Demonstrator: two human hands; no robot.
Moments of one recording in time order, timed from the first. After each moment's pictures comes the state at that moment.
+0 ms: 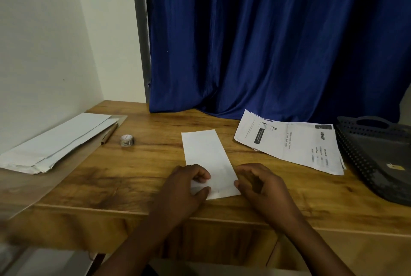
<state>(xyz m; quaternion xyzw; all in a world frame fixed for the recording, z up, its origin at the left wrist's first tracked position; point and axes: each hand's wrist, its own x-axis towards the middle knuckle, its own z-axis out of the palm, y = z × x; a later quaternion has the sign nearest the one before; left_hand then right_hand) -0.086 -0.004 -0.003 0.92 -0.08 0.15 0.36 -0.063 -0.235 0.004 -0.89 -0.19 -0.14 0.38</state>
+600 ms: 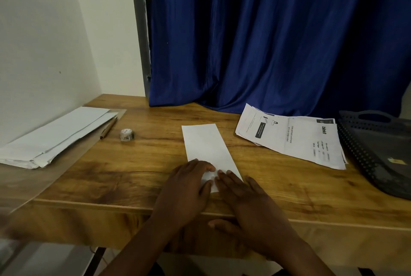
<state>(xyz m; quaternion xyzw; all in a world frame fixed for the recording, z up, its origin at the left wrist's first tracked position) -0.086 -0.007 -0.014 0.94 -0.15 0.20 0.25 -0.097 -0.208 -0.009 -0.94 -0.33 -0.08 0.03</state>
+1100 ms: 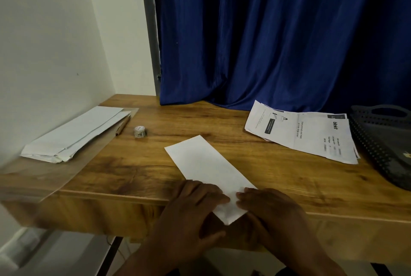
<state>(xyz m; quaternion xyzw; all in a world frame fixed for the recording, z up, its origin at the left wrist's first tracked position) -0.160 0.009 -0.026 0.94 -0.24 0.18 0.16 -0.130 -0.234 -0.018 -0.88 -0.36 -0.25 0.18</state>
